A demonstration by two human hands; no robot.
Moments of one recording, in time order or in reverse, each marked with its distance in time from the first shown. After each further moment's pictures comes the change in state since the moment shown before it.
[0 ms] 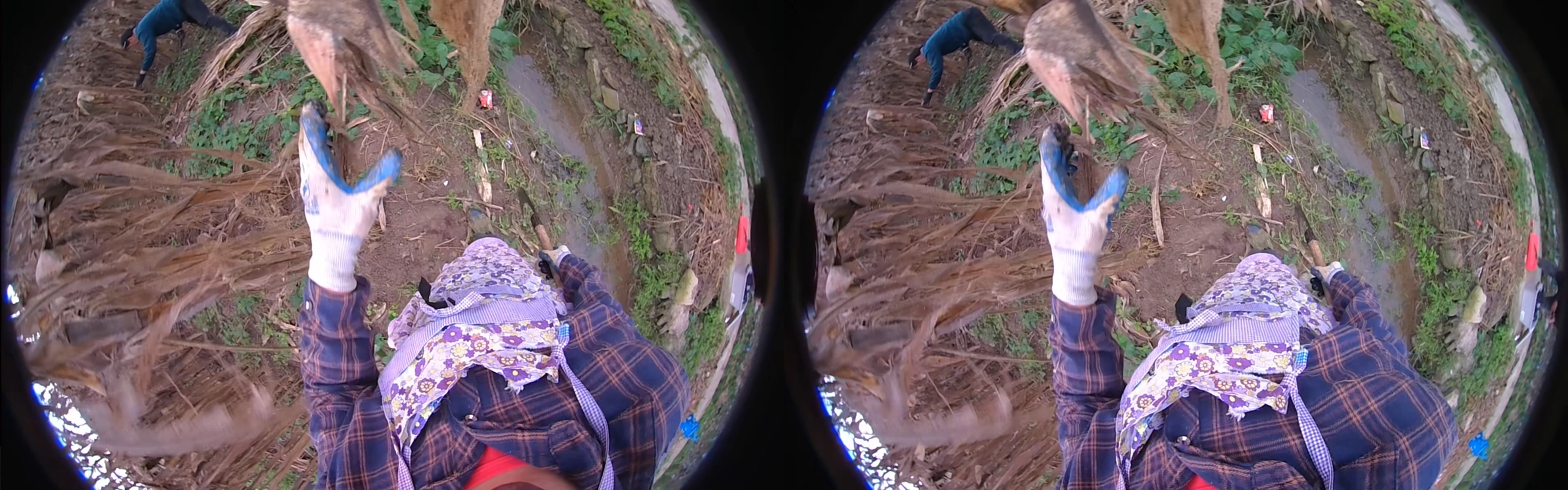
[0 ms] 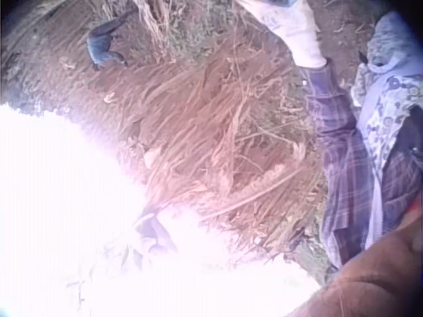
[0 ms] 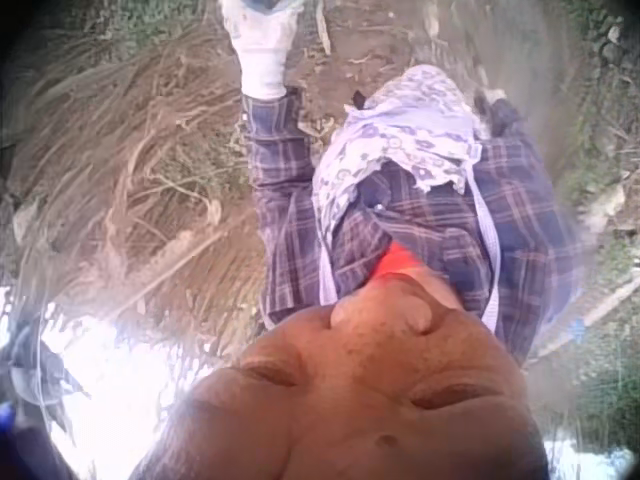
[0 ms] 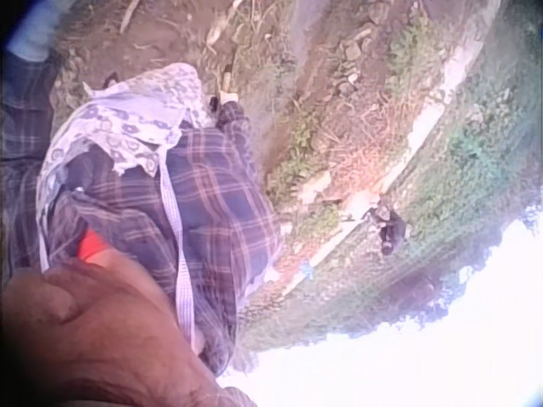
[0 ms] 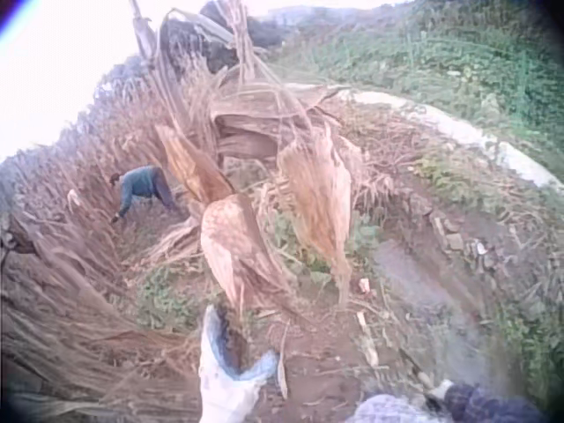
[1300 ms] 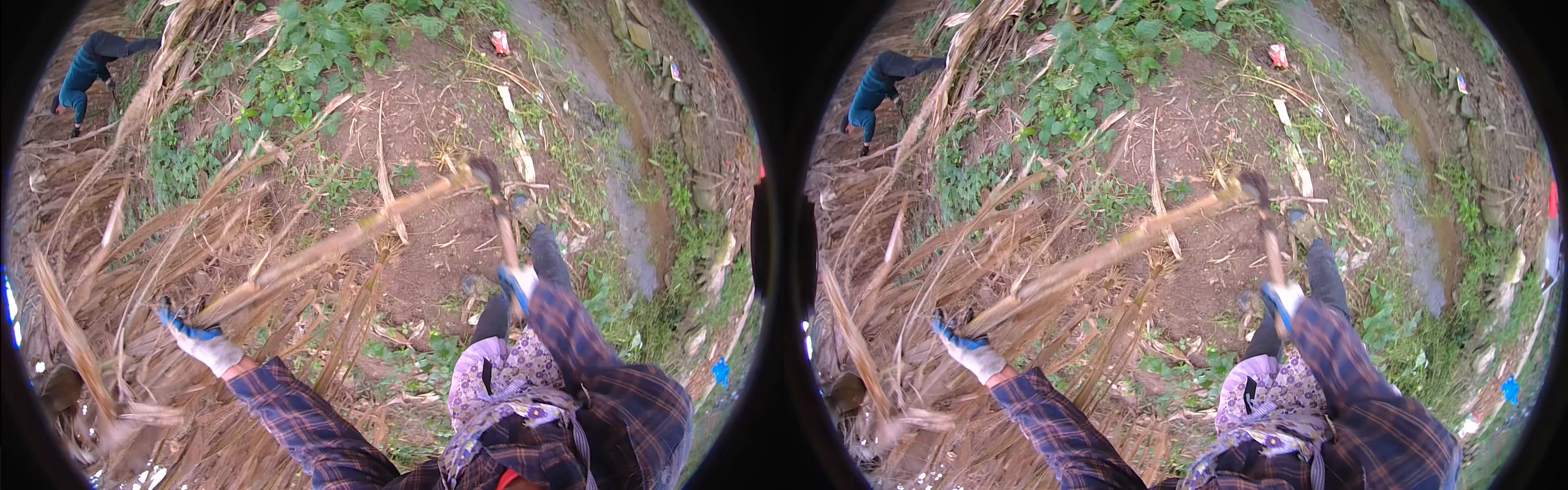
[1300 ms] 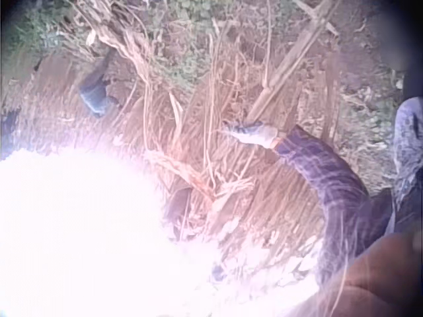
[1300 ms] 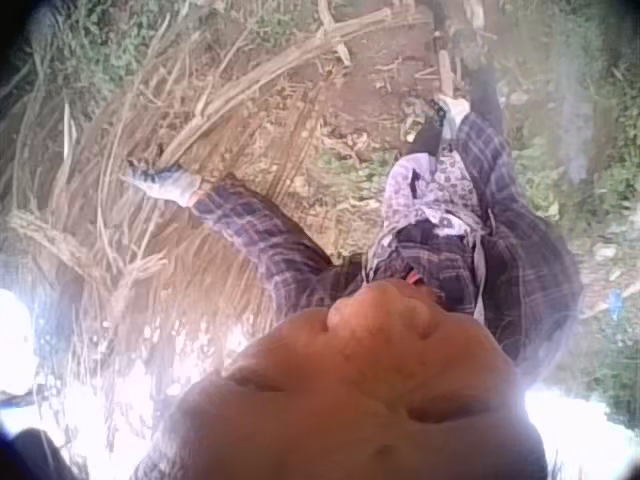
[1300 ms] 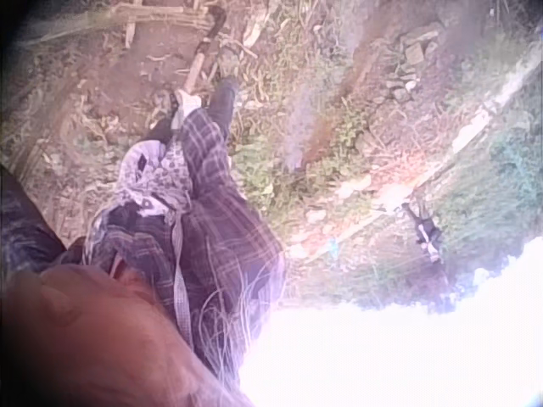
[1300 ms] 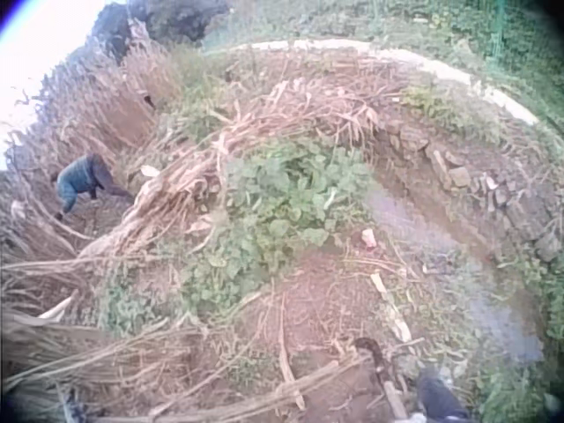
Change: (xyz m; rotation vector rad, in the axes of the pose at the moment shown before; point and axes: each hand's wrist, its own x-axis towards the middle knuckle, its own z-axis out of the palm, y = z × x) left_hand 0.020 -0.262 -0.111 0.045 0.608 -0.597; right_hand 0.047 -0.078 0.195 0.506 -0.367 -0.096
